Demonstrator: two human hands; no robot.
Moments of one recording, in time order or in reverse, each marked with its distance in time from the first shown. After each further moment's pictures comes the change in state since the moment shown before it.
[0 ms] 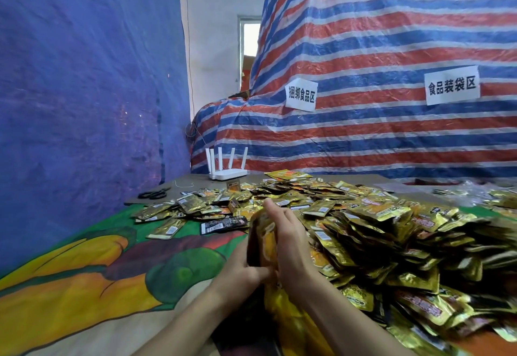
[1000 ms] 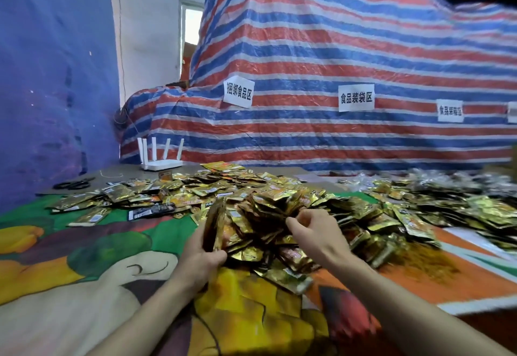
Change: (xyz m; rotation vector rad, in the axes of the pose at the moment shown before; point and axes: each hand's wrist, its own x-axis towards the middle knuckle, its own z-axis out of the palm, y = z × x) left_hand -0.036 0.031 0.088 0.087 0.187 -0.061; right_hand -0.100 -0.112 -0.165 -1.132 0.266 -0.081
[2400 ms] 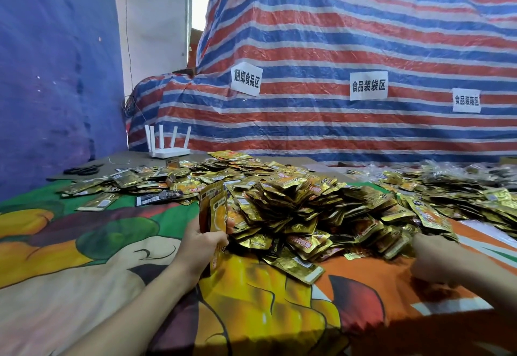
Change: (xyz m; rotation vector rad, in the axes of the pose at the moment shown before) left_hand 0.005 -0.004 -0.008 -0.210 0.032 -0.147; right_hand 0.001 0.105 -0.098 -1.020 -0.407 0.325
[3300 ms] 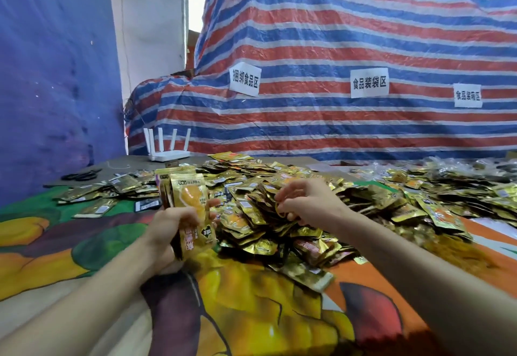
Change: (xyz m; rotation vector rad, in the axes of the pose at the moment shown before) left_hand 0.026 0.031 -0.041 -0.325 -0.139 -0.270; right_hand -0.016 -0.157 -0.073 1.155 0.097 -0.580
